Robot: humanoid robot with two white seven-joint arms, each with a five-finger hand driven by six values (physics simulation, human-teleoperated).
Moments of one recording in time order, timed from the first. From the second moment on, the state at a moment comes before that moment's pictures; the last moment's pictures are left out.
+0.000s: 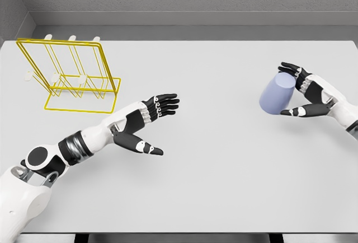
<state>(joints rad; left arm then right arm) -0.19 0.47 -0.45 -1.64 0.64 -0.06 -0.61 -0.53 -0.81 0.90 -0.98 -1.04 -0.61 0.56</state>
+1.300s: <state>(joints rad) -0.19 0.48 -0.45 -1.64 0.64 -0.06 -0.61 -0.55 -0.81 0.90 -0.97 -1.02 -0.61 0.57</state>
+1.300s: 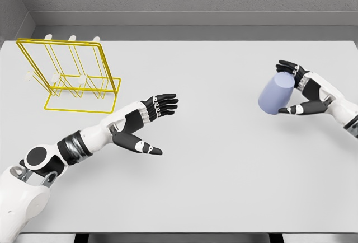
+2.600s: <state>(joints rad) -0.19 0.48 -0.45 -1.64 0.64 -0.06 -0.61 -0.55 -0.81 0.87 -0.94 -1.03 -0.52 0.57</state>
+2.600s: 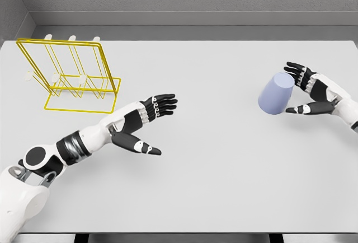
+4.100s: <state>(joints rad) -0.19 0.49 -0.45 -1.64 0.64 -0.06 -0.61 -0.59 -0.78 0.88 -0.97 -1.02 -0.49 0.58</state>
